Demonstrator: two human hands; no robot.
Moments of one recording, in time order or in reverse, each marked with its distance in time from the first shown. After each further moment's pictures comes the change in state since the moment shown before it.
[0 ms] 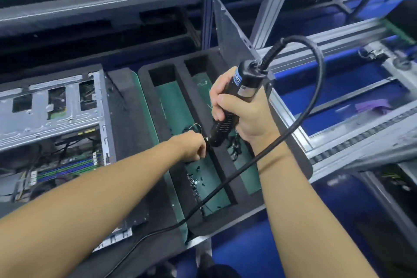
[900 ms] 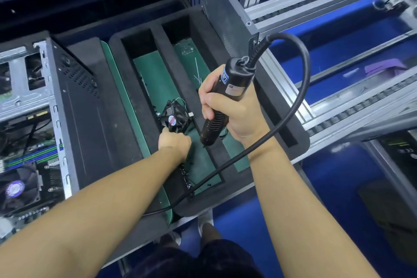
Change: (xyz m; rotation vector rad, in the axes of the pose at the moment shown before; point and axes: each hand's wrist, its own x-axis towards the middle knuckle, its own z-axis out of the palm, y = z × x) left_hand 0.049 0.003 0.105 0.528 -0.071 -0.313; right_hand -0.045 0.054 -0.045 0.058 0.081 0.070
